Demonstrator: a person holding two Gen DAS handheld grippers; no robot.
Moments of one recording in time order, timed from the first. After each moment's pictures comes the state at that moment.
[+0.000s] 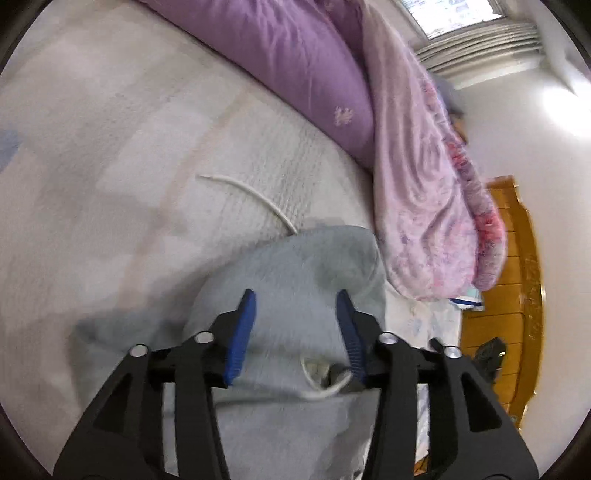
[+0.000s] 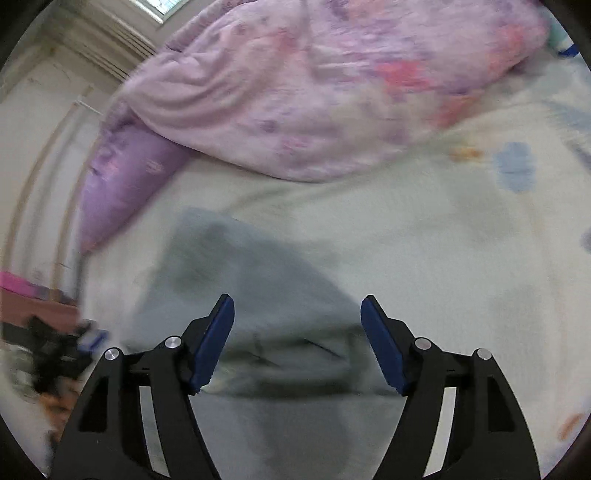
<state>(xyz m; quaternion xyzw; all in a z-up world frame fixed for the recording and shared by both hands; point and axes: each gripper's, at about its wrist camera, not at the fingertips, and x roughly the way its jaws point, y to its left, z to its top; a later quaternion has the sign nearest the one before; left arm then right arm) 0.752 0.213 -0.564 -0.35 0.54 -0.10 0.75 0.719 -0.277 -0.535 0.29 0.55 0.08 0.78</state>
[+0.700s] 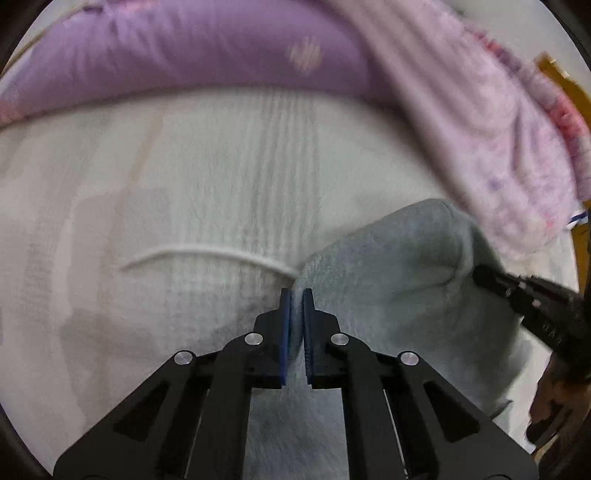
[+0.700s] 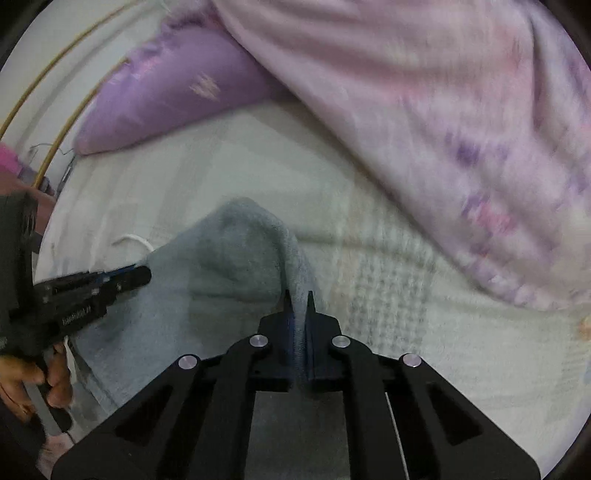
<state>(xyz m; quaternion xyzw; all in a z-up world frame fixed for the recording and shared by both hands) 0.819 0.110 -0.597 -0.08 0.55 -0.08 0.83 0.801 -0.152 -0.562 0.02 0.53 0.18 0.83</state>
